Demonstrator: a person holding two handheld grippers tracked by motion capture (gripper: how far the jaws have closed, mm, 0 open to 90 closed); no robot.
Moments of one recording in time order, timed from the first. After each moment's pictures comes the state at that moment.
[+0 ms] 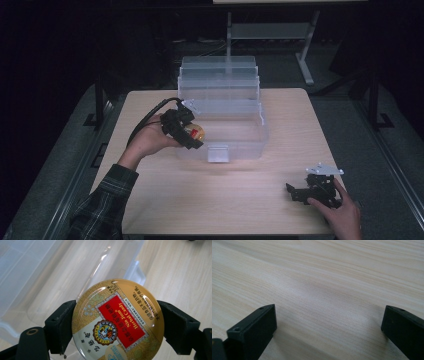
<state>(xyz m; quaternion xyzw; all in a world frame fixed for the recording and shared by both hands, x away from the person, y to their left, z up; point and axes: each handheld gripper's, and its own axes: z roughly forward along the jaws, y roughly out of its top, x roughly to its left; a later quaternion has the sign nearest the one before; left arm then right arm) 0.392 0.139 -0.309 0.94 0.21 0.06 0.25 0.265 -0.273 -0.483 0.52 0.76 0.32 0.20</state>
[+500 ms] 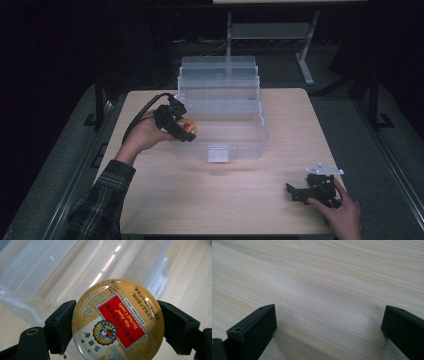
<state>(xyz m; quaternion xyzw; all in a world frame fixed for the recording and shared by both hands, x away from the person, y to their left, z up) 0.412 0.159 -0.313 0.93 0.25 0.08 0.24 0.265 -0.273 -0.483 0.53 0.76 0.32 0.20</state>
